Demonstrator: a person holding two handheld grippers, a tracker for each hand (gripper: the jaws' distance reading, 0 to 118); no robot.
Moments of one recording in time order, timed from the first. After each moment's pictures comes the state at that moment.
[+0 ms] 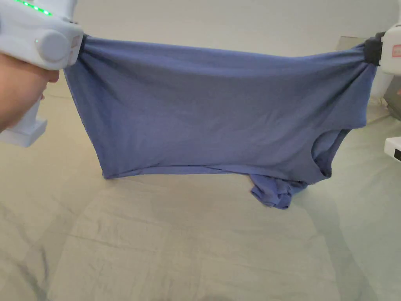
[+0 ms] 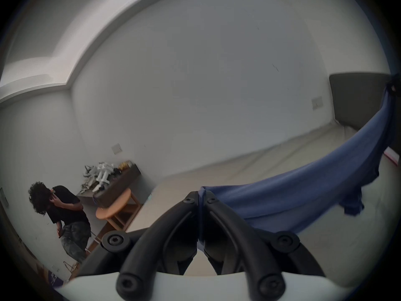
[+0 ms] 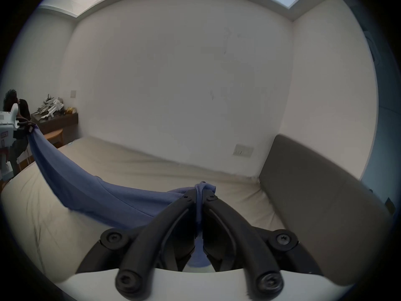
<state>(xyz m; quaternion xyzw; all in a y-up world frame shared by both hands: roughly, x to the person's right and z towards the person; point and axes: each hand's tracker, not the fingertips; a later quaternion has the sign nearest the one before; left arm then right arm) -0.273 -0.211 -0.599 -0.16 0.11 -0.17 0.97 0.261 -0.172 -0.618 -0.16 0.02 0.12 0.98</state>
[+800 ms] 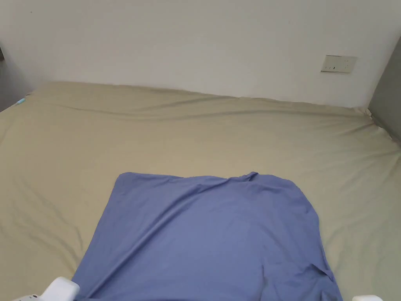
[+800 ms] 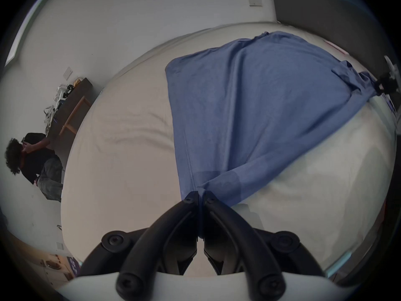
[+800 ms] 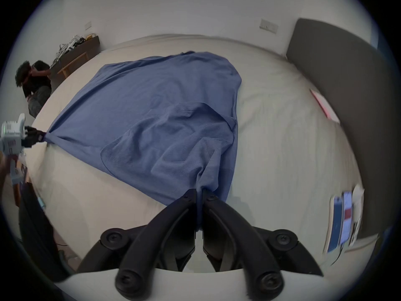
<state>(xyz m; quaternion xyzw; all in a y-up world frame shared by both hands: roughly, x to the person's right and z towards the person) -0.282 -0.502 -0.236 -0.47 -0.01 -0.18 0.86 0.291 -0.471 -0.260 -0.48 0.07 0.06 0.87</state>
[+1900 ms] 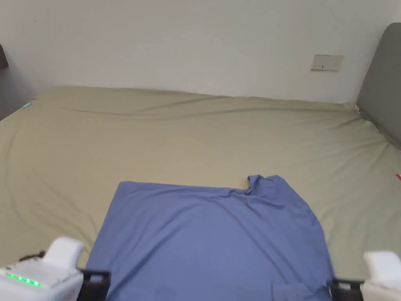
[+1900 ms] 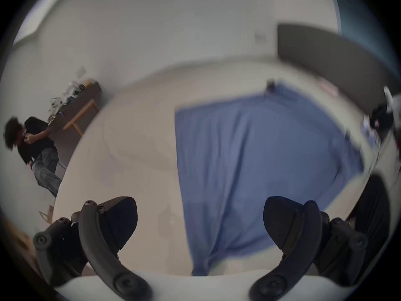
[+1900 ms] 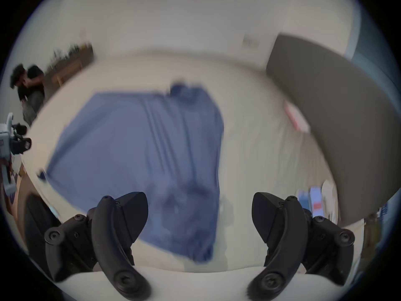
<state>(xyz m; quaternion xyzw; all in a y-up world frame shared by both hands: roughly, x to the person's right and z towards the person) -0.278 -0.389 -0.191 -0.35 -0.01 -0.07 0.93 0.252 -0.356 -0.200 -0.37 0.02 0.09 0.92</state>
